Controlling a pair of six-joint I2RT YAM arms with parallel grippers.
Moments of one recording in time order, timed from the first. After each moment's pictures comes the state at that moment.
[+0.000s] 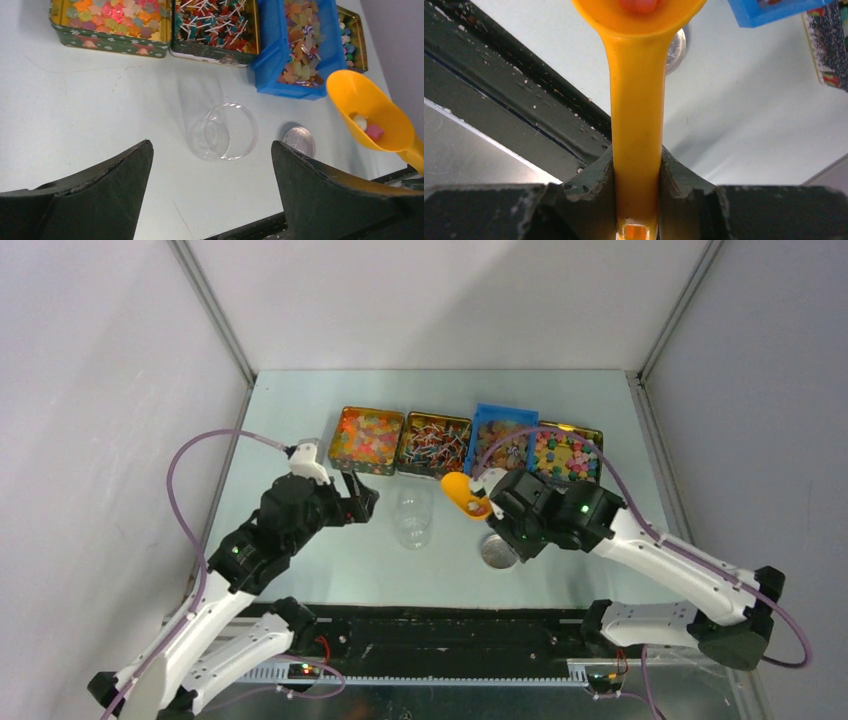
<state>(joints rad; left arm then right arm) -0.62 0.68 0.85 -0.60 -0.21 -0.53 0.98 1.14 1.23 -1.20 0.16 0.20</state>
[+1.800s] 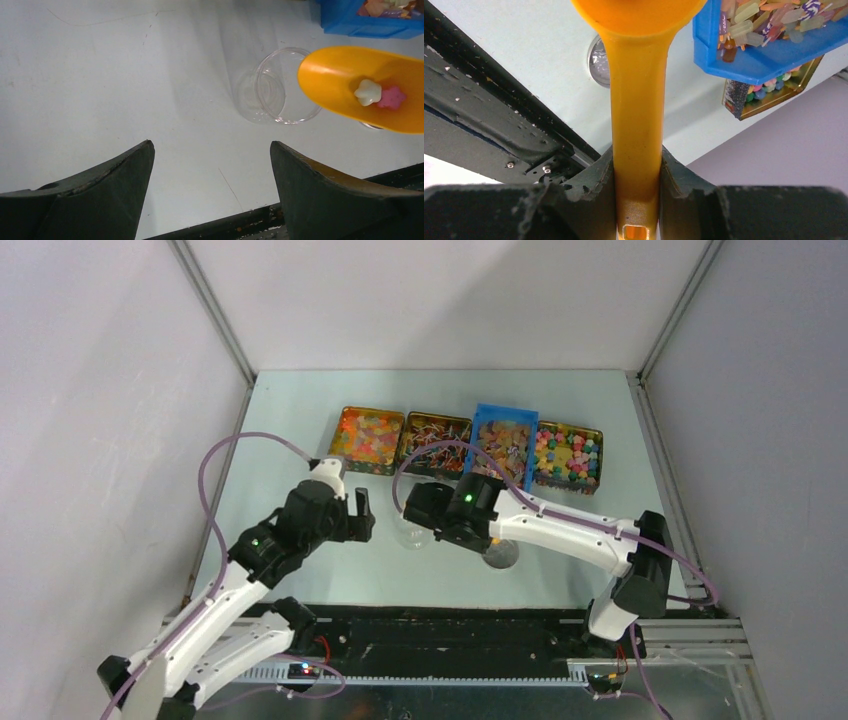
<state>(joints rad) -0.62 0.72 0.76 -0.71 -0.23 -0.40 1.19 1.66 1.57 -1.38 0.39 -0.01</state>
